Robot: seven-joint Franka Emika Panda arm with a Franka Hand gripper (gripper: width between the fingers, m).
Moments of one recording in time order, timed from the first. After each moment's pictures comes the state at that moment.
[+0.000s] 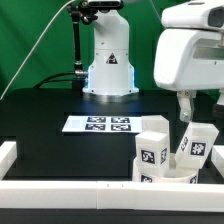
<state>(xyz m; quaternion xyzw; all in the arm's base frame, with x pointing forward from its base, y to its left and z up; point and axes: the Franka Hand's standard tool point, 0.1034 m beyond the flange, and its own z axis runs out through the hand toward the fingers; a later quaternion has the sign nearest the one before) 0.621 0.098 0.107 0.93 0.36 0.02 0.05</state>
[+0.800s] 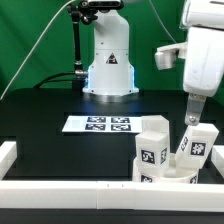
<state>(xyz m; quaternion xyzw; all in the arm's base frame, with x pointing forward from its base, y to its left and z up) 0.625 0.080 0.106 0.79 0.61 -0.02 0.09</state>
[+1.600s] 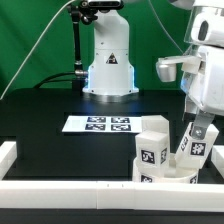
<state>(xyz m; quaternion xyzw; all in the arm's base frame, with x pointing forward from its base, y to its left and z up) 0.620 0.084 0.088 0.75 0.66 -0.04 0.09</state>
